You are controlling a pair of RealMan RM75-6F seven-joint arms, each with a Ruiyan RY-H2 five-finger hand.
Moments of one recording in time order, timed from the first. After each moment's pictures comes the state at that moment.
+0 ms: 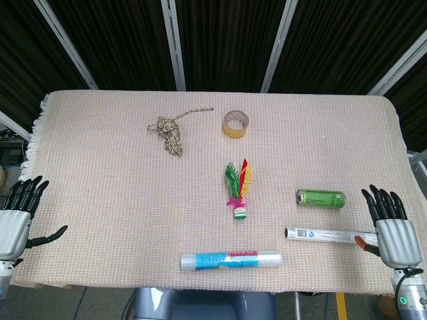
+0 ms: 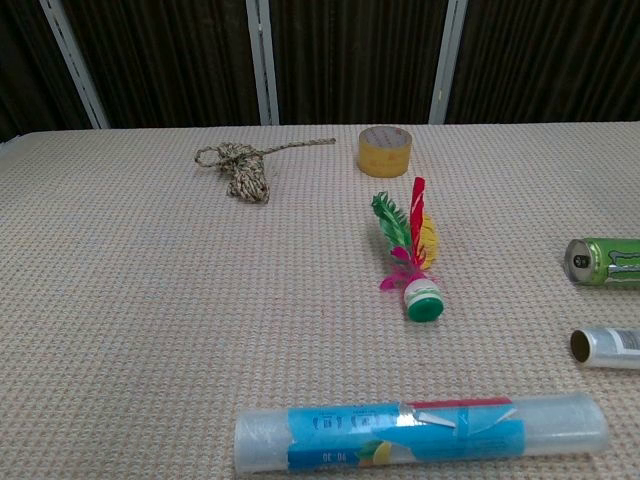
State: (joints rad) left arm -0.12 -1.19 -0.03 -1.52 1.58 1.52 0.01; right arm 0.09 -1.16 0.06 -1.58 -1.53 1.50 -0.11
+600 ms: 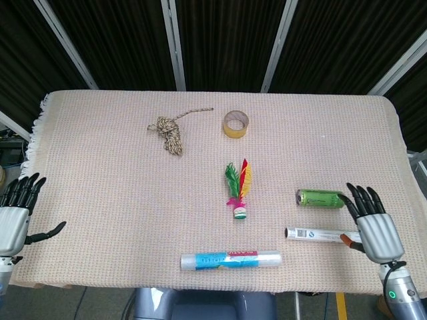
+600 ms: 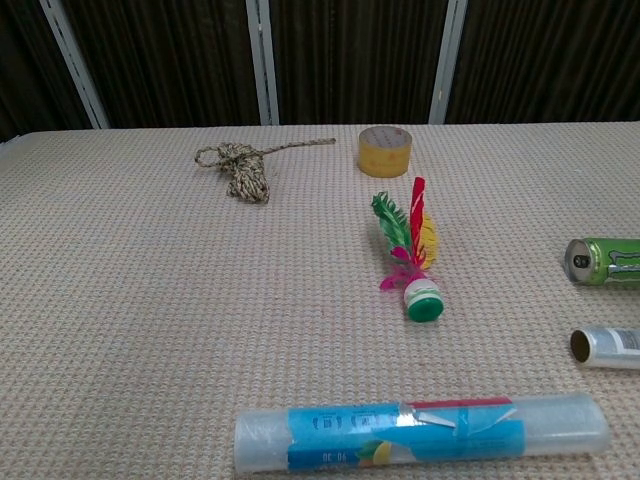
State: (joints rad) left arm -0.13 -1.19 -0.05 -1.51 1.54 1.51 0.02; right arm 0.16 -1.17 0.06 -1.54 -1.66 1.47 -0.08
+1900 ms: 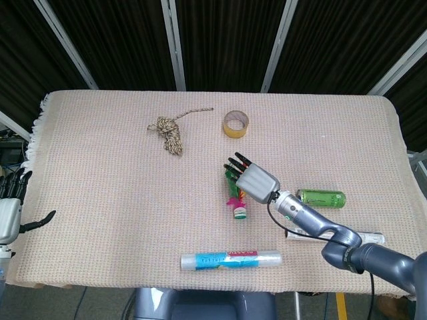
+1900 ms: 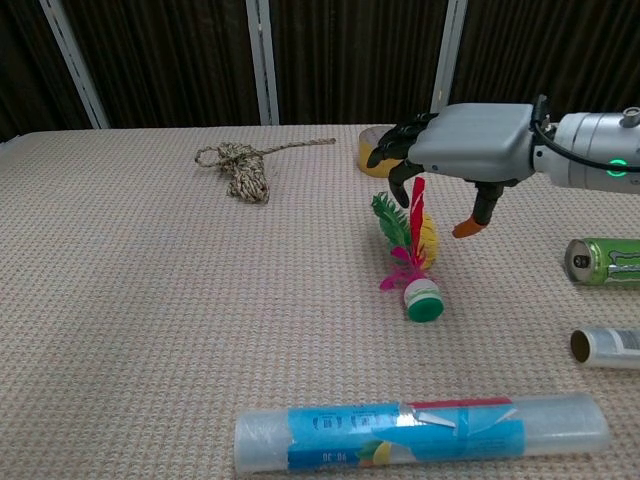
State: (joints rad) left arm -0.16 -1.26 -0.11 -1.41 1.36 1.40 0.09; right arm 0.87 -1.45 0.17 -1.24 -1.72 0.77 -0.20
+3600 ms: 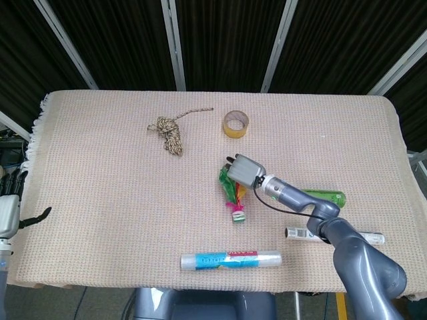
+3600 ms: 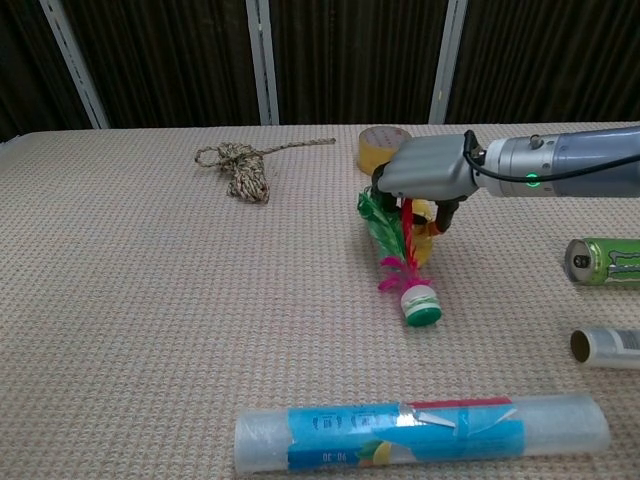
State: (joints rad) left arm -0.19 -1.30 -0.14 -1.33 1.25 1.31 0.14; right arm 1.08 -1.75 -0.11 -0.56 -1.83 0.87 0.27
